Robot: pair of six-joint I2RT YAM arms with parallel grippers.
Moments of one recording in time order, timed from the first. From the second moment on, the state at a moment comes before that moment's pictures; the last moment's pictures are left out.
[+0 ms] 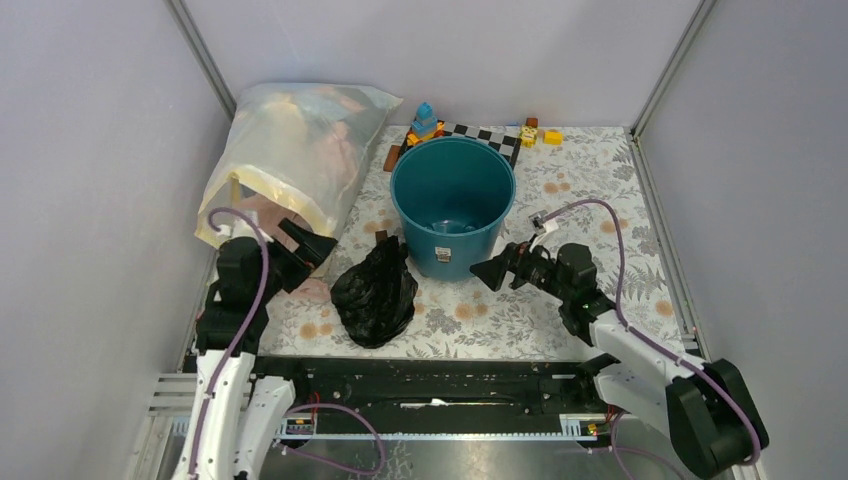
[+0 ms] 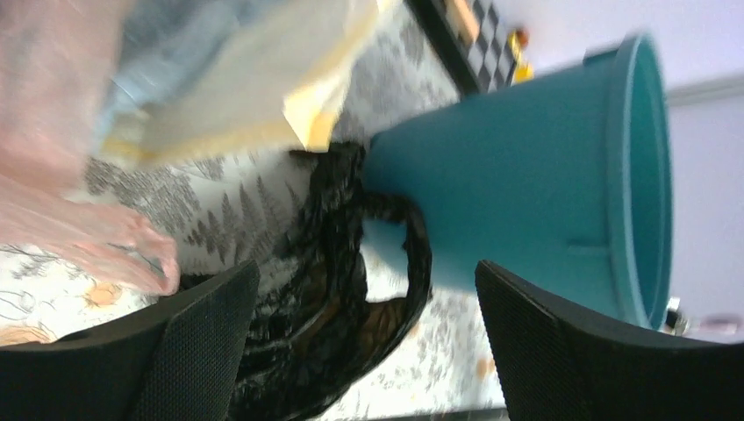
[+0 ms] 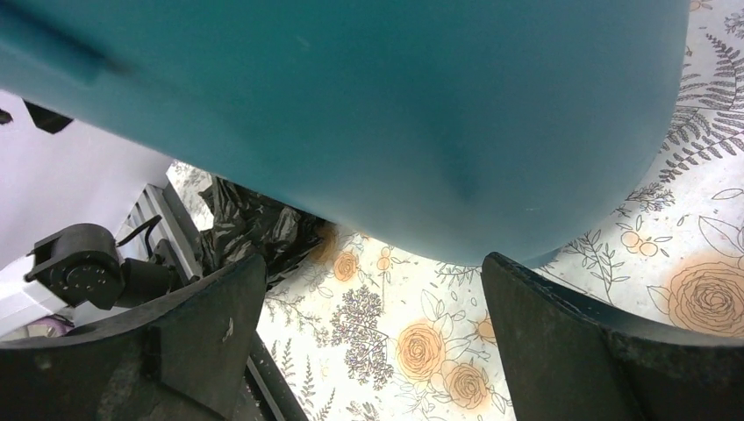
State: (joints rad) left arm 0.01 0.56 0.76 -0.64 0.23 -0.84; right arm 0.41 0.96 0.30 0.45 -0.48 0.54
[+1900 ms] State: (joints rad) left arm -1.07 1.17 0.82 -0.15 -0.12 -0.78; right arm 0.47 0.81 0.45 0.09 -0.35 0.68
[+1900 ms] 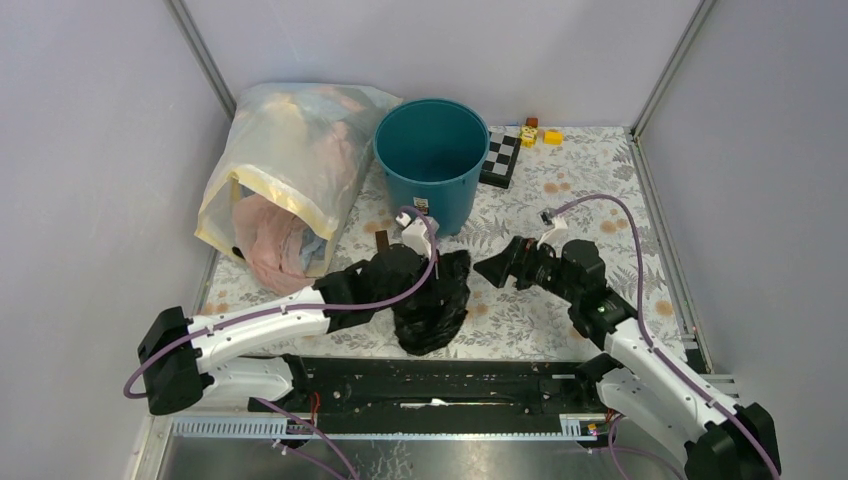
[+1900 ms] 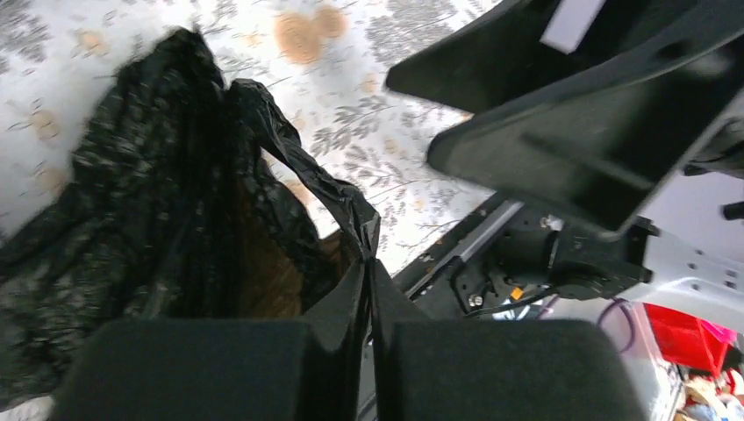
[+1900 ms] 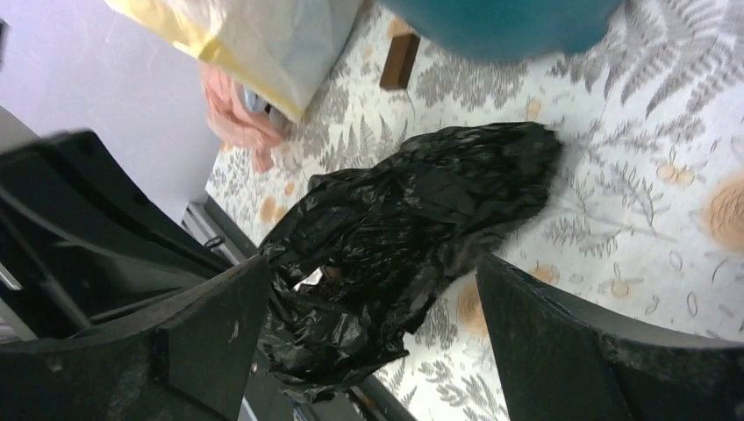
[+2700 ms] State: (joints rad) left arm -1.07 1.23 0.90 -0.36 -0.17 -0.68; right arm 0.47 0.75 0.48 -0.42 -0.24 0.70
